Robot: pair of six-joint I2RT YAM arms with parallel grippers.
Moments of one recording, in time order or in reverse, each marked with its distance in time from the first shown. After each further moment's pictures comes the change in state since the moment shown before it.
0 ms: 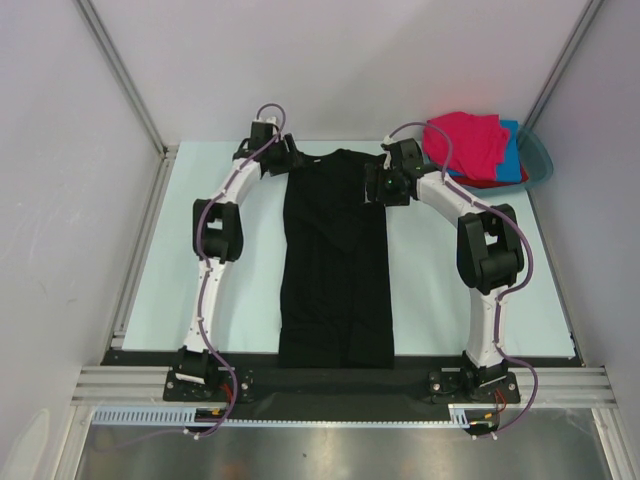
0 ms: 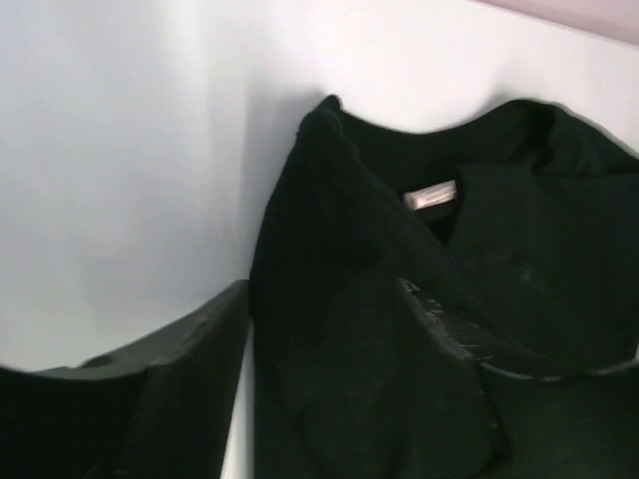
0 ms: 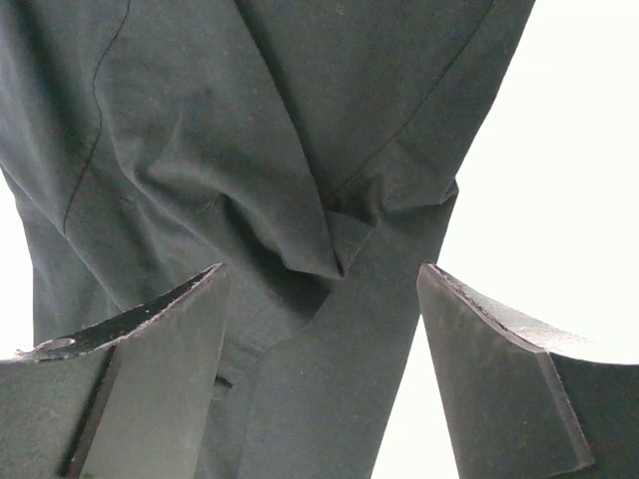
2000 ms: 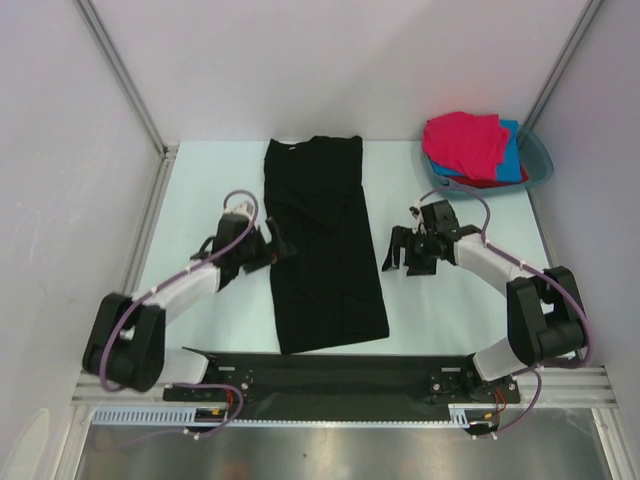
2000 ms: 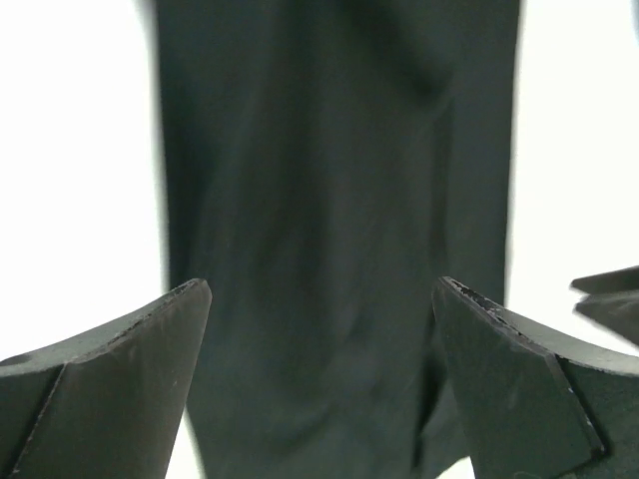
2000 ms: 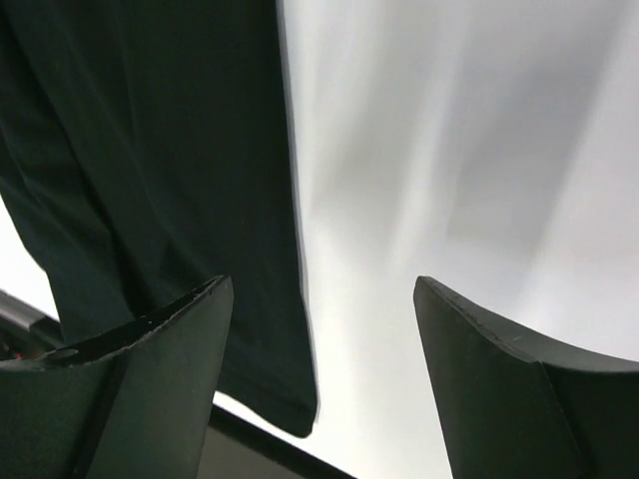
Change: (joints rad) left arm -0.132 -1.298 -1.706 0.400 -0.061 -0.221; right arm -0.026 -0.550 -0.738 0.014 -0.140 0.084
